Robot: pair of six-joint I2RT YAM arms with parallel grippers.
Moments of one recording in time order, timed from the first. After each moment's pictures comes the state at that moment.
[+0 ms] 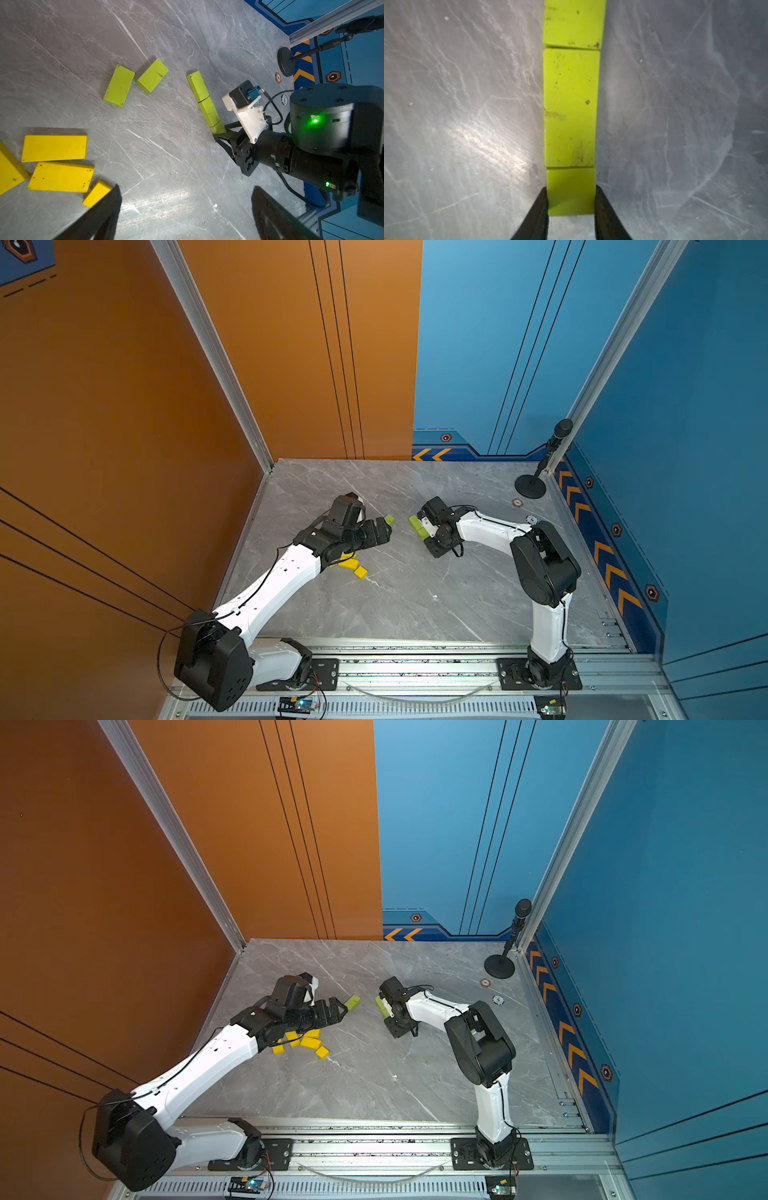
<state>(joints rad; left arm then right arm) -0.48 1.27 1.00 -0.51 0.13 -0.70 0.59 1.98 1.35 -0.66 0.06 -0.01</state>
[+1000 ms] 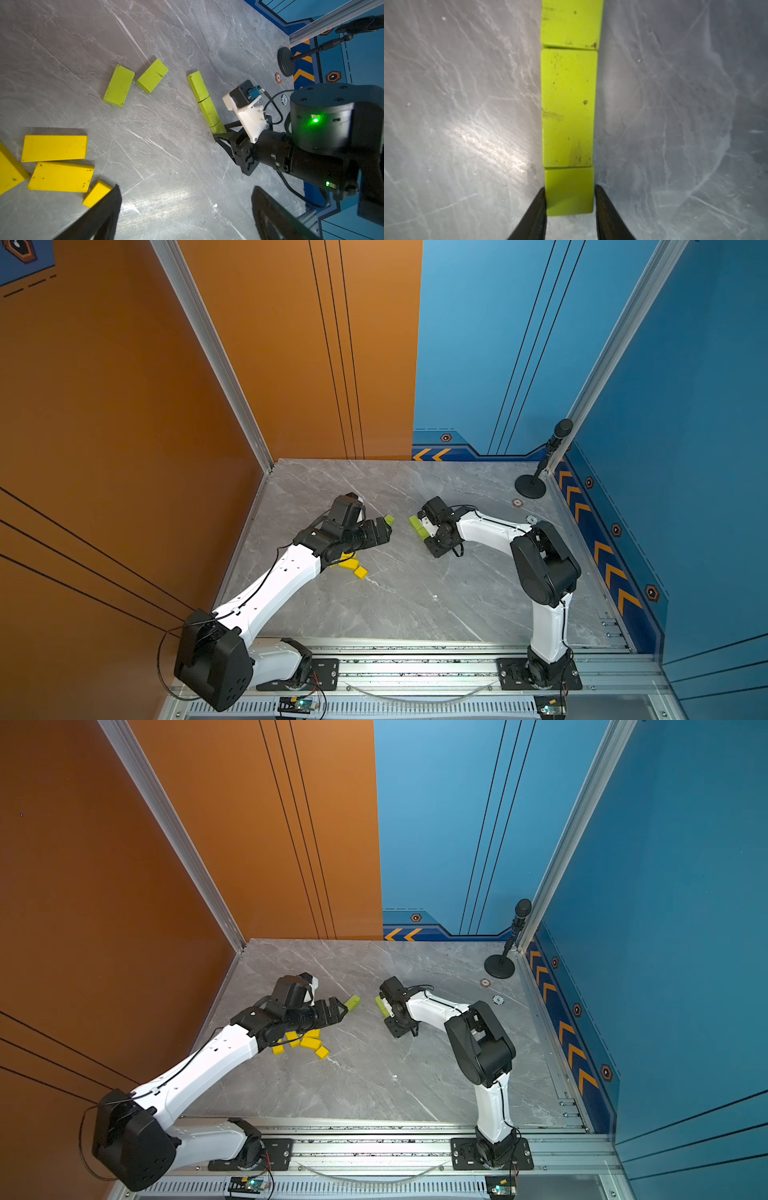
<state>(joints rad) -0.48 1.27 1.00 -0.51 0.13 -0.70 0.59 1.98 1.35 -0.66 0.06 -0.01</state>
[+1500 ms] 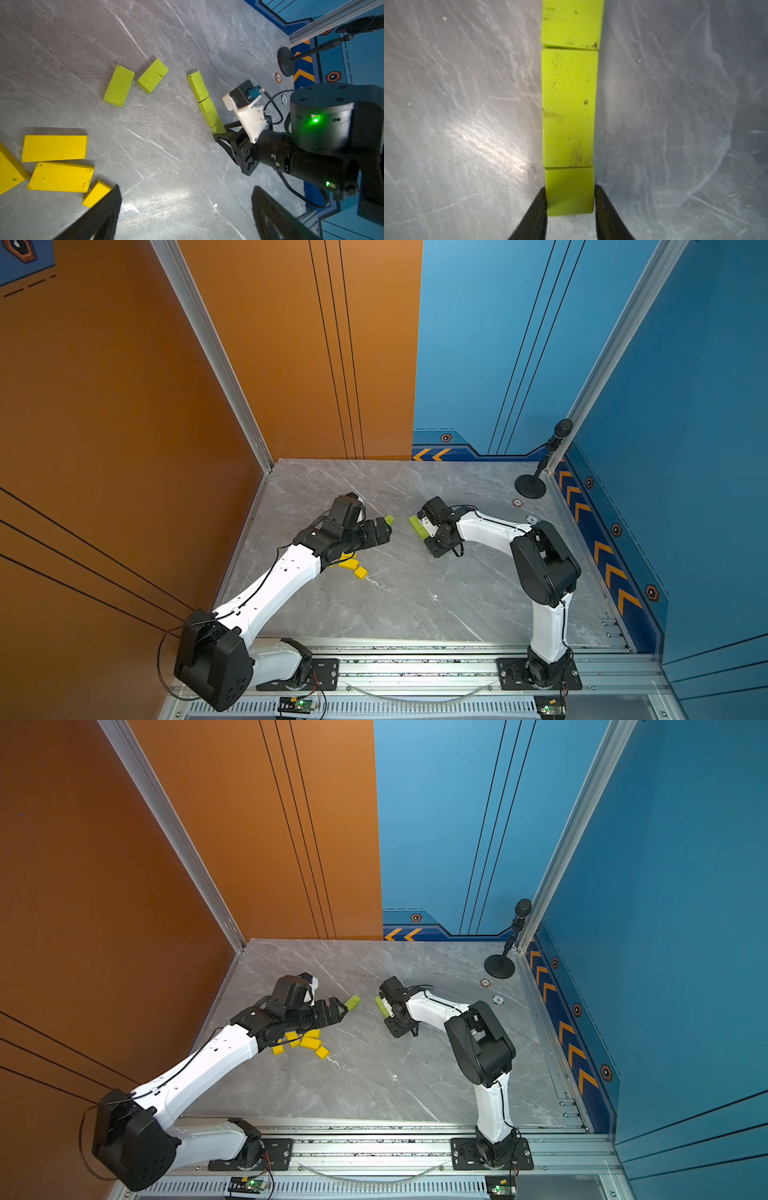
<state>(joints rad) -0.48 1.27 1.00 -0.51 0.13 -0.70 0.59 1.98 1.35 -0.66 0.06 -0.01</state>
